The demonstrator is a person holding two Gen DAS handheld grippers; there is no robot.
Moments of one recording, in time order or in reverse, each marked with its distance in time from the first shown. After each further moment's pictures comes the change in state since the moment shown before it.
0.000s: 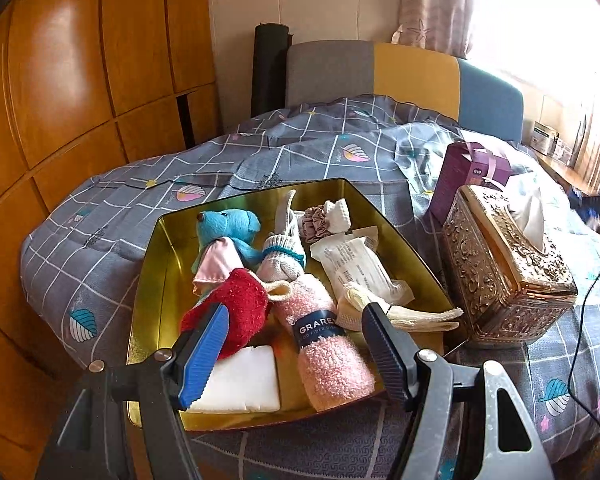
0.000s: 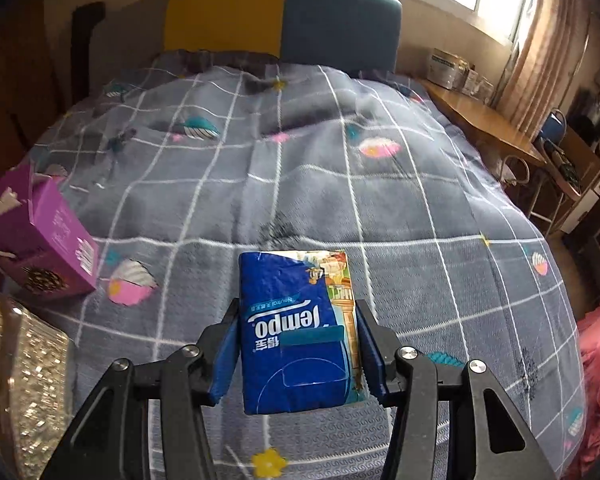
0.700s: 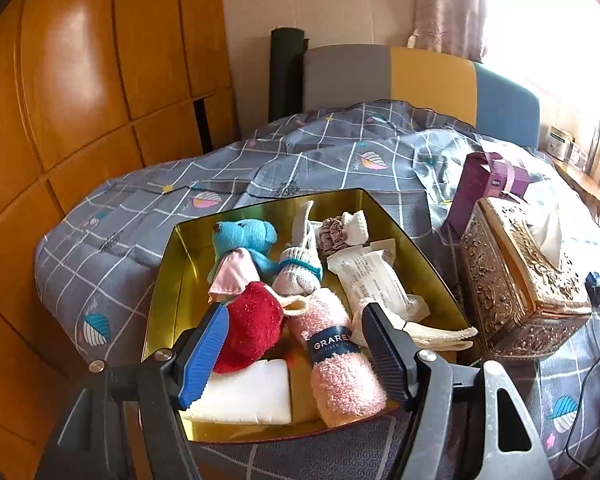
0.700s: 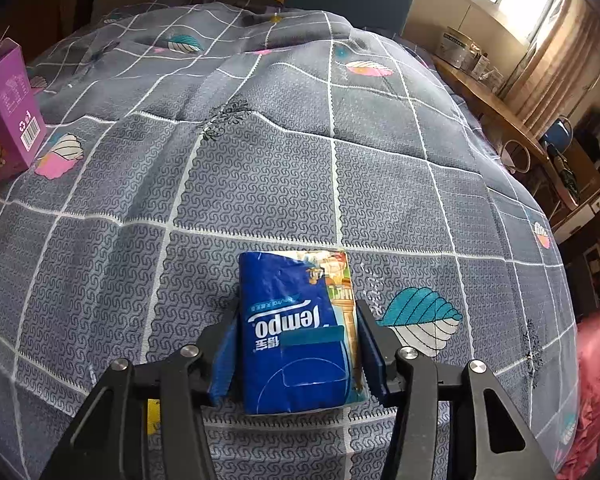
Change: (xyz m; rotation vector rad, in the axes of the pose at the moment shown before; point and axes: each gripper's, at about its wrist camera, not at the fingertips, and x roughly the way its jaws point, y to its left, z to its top) left arm 0.002 -0.001 0.007 -0.010 -0.017 0.071; right arm 0.067 -0.053 -0.093 -0.083 0.149 -0.101
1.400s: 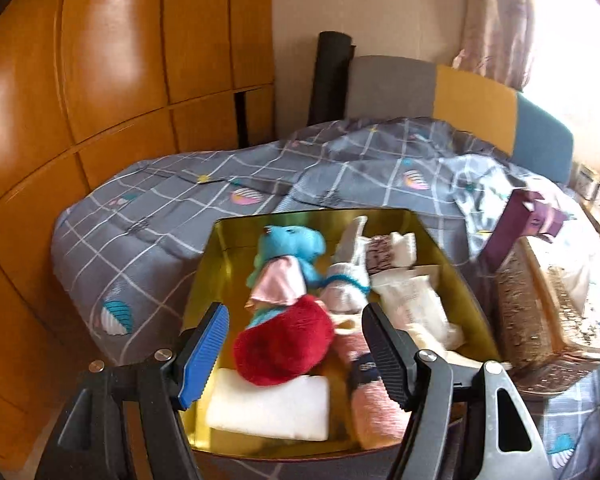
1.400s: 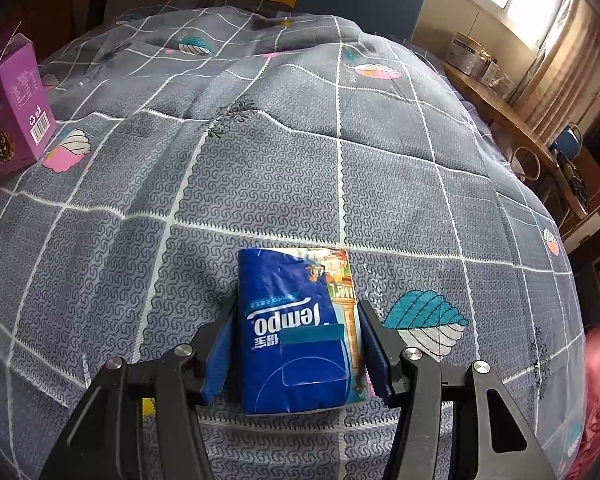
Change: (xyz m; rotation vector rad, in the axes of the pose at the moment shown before) left arm 0.008 0.041 0.011 -0.141 -0.007 0.060; right arm 0.003 -0.008 -0.006 -0.032 -0.028 0.069
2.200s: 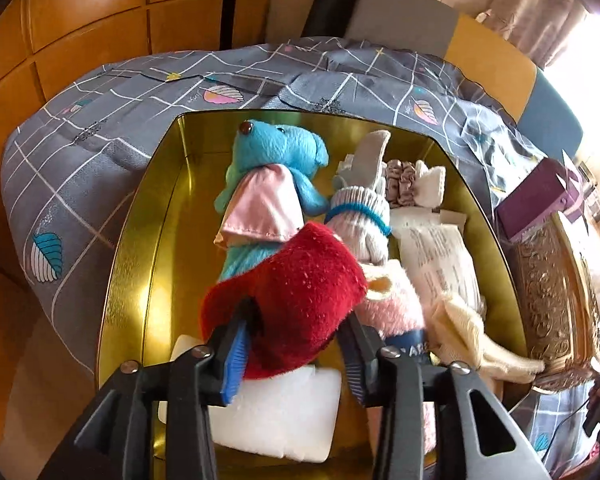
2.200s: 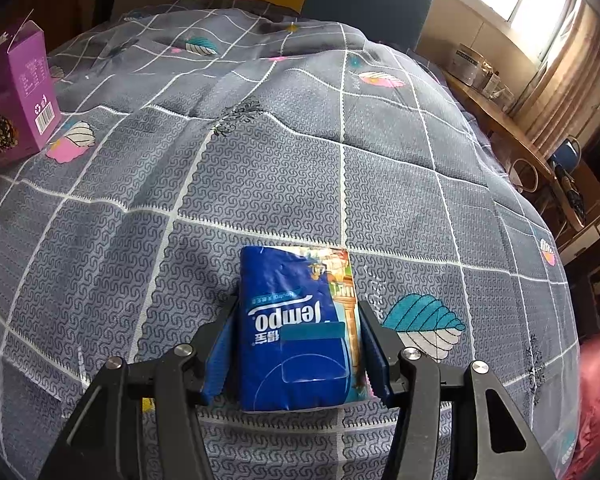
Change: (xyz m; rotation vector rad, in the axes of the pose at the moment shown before) left arm 0.085 0.016 -0.014 -0.096 0.323 -0.122; right arm -0.007 0.007 -0.006 -0.061 -0.034 -0.021
